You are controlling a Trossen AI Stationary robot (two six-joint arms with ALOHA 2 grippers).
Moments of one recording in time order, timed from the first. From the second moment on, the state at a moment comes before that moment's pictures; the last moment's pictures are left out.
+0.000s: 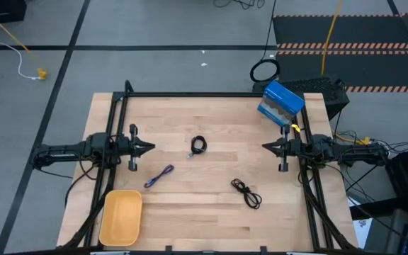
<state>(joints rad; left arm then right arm) 0.05 0.01 0.01 0.01 0.00 0.10 0.03 0.01 0.02 0.08 0.10 -0.20</state>
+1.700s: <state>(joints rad) 0.05 0.01 0.01 0.01 0.00 0.10 0.03 0.12 0.17 0.09 0.10 -0.20</state>
